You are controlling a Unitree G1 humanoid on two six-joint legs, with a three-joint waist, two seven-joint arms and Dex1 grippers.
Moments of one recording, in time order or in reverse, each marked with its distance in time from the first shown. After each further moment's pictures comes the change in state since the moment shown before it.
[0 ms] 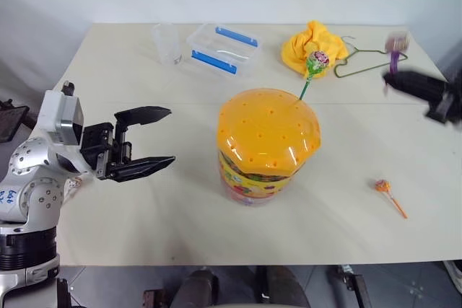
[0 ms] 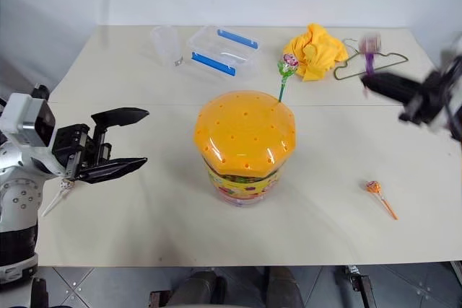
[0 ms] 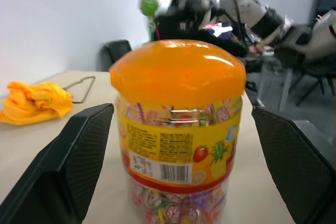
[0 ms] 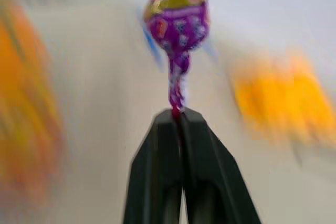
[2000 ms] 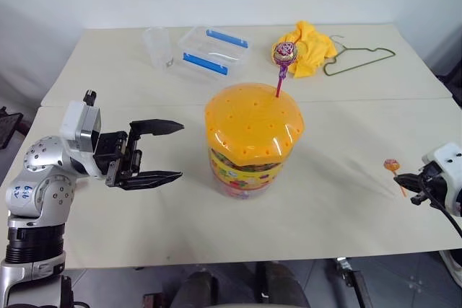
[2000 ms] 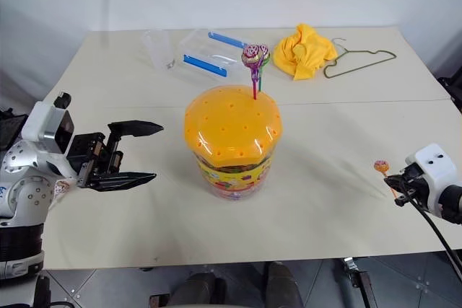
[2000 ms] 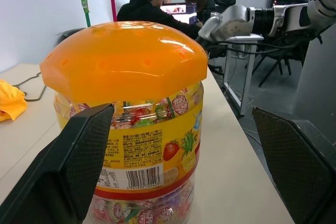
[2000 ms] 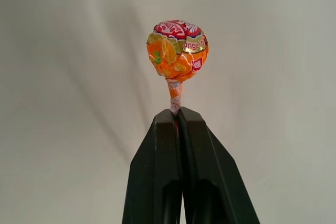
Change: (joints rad) left arm -0.014 -0.002 -0.056 0.039 0.042 -0.023 -0.083; right arm 0.400 0.060 0.036 0.022 -0.193 -0.071 -0.089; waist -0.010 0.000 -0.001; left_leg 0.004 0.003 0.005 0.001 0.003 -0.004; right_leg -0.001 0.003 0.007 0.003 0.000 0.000
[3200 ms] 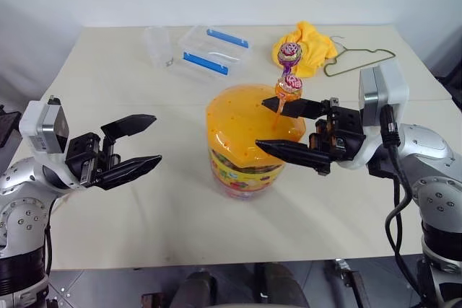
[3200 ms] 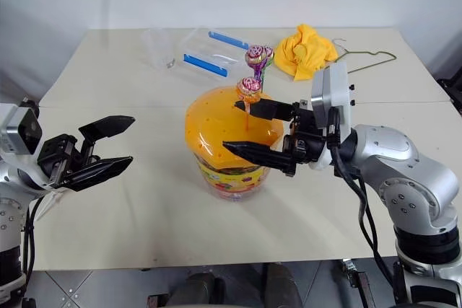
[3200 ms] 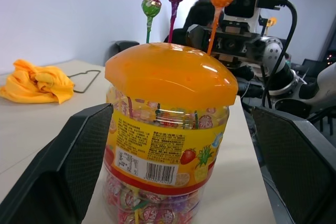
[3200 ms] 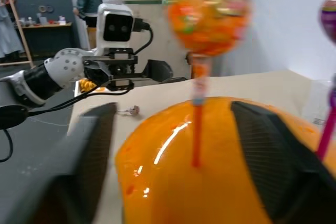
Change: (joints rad) left arm 0.166 -0.002 0.193 -0.125 -0.180 0.184 0.218; right arm -0.656 0.392 0.289 -0.504 0.573 0.090 -0.043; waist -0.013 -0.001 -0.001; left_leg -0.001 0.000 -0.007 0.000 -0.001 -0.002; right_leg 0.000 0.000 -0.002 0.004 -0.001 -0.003
